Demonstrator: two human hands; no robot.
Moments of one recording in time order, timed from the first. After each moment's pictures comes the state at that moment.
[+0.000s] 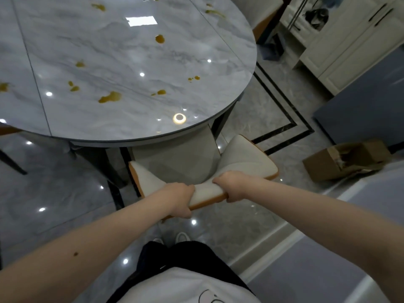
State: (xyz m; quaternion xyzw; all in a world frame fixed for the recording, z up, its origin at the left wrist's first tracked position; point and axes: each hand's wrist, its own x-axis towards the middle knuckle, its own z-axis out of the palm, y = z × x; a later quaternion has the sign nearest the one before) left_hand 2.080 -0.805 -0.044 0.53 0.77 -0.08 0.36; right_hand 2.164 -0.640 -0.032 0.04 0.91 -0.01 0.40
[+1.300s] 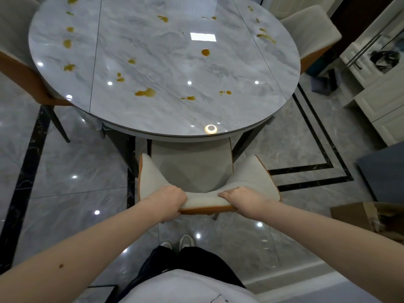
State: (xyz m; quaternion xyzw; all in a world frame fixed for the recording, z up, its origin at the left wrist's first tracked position) left_hand 2.110 -0.805 -0.047 0.45 0.84 -0.08 0.28; right_hand 2.185 -0.590 -0.033 -0.11 0.93 0.01 0.35
